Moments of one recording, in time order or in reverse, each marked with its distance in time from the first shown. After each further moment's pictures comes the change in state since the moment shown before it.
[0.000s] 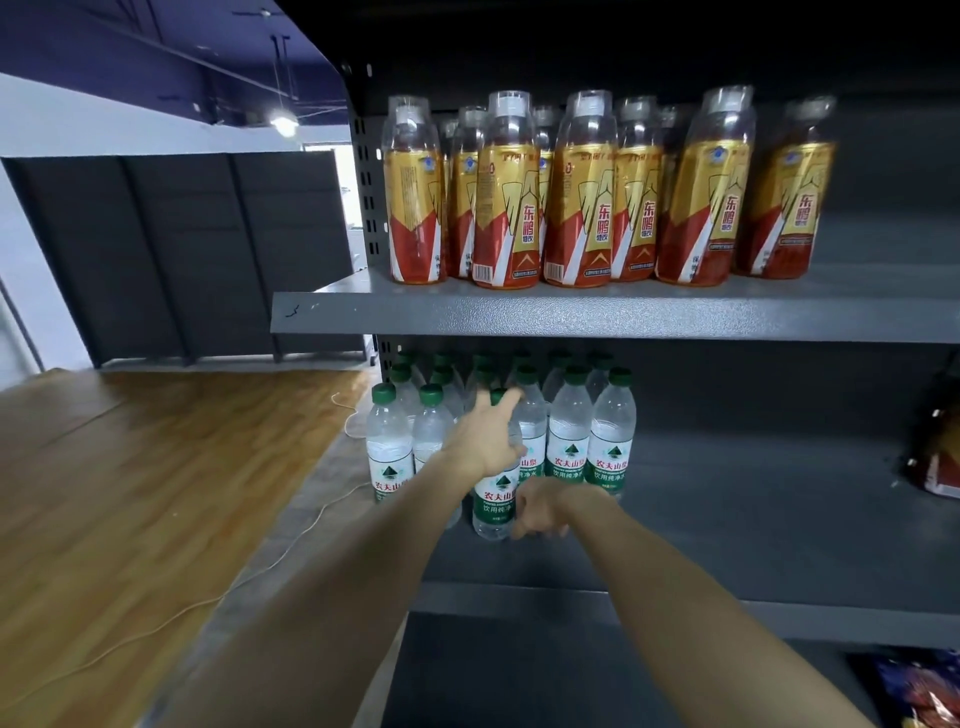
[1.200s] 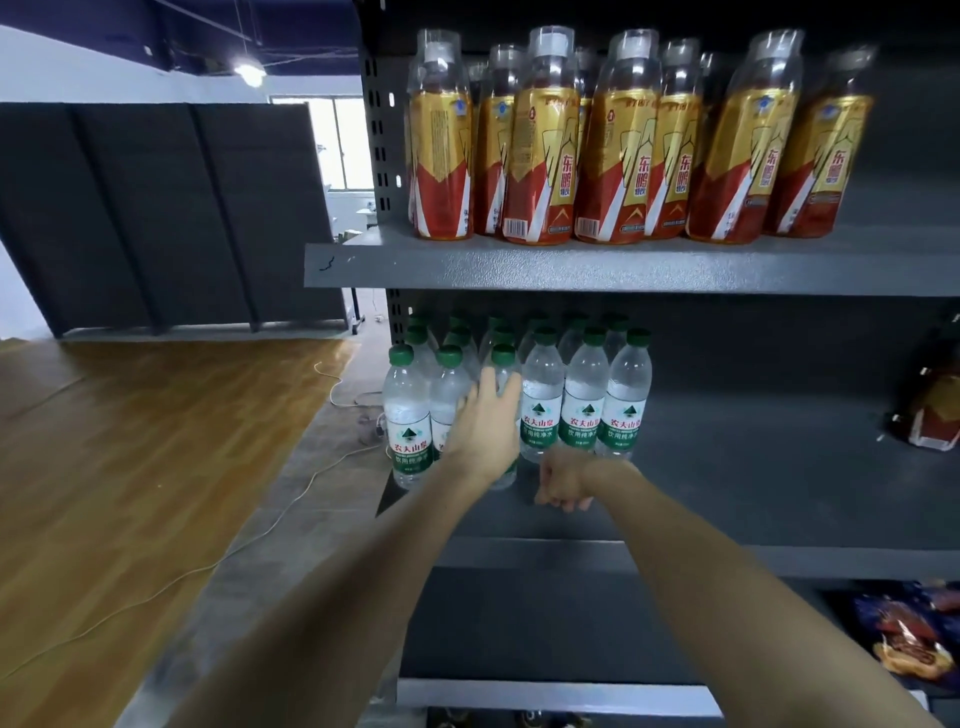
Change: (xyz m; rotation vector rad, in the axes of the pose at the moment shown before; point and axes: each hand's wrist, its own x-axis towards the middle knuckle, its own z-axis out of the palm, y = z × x) left_hand -0.034 -0.033 0.017 0.059 0.268 0.159; right_hand 0.001 -0.003 0.015 0.108 0.050 0.101
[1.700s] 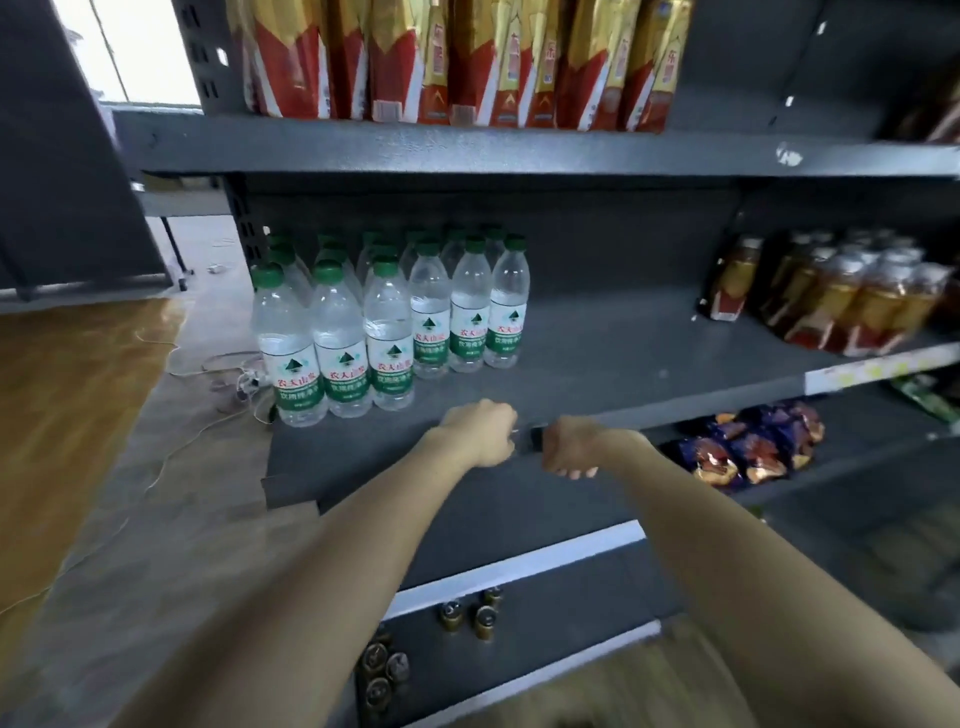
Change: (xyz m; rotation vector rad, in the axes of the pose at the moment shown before) left_hand -0.059 0.055 0.059 0.000 -0.638 0.299; right_hand -0.104 0.070 0.053 0.025 -0.013 0.288
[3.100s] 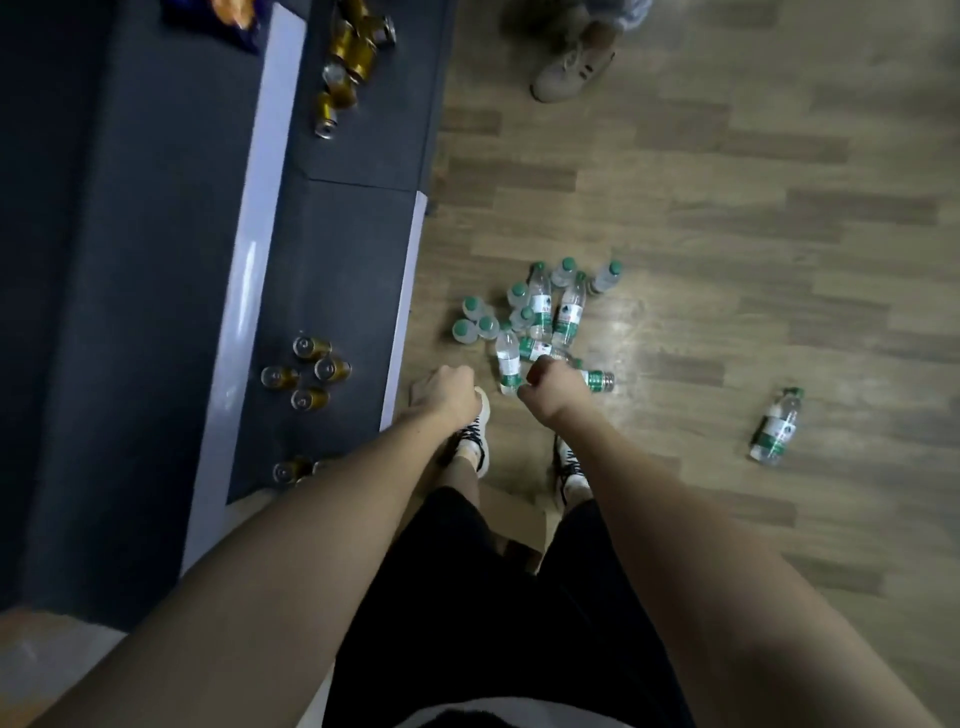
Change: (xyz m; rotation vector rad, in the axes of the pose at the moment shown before) left_hand -0.053 0.244 0.418 0.407 -0.782 0.544; right_hand -0.117 0.226 0.475 1.196 0.179 1.039
